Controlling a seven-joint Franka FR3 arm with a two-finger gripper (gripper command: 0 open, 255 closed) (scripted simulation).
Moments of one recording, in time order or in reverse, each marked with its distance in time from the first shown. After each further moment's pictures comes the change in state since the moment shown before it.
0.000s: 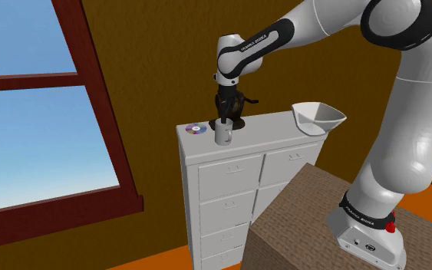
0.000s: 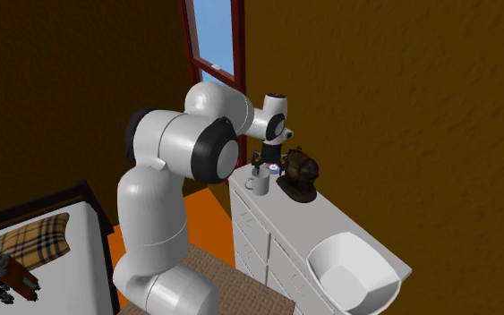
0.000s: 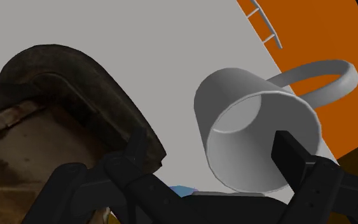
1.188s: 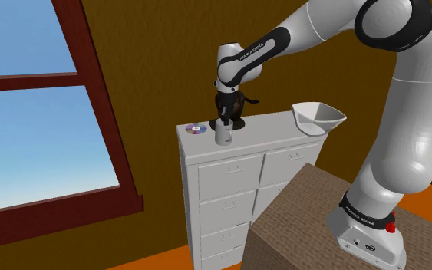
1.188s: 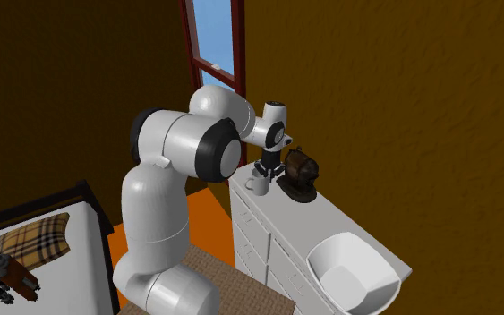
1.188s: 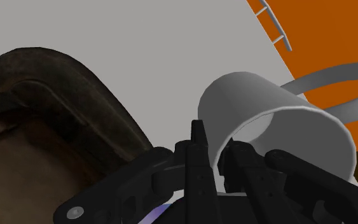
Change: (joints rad) arm -0.001 0.031 0.000 -0.038 0.002 0.068 -0.003
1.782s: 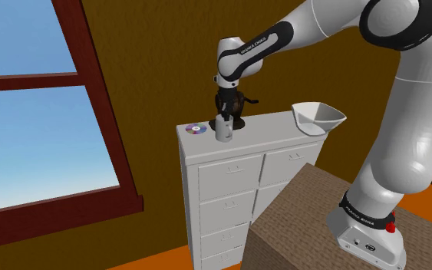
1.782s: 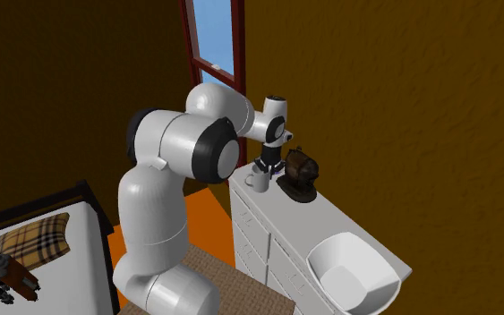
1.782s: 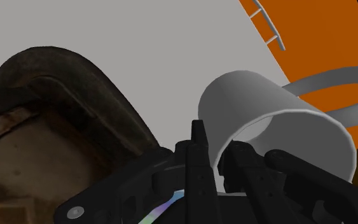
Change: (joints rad) arm 0.000 -0.025 -0.001 0.022 -0.001 -0.047 0.000
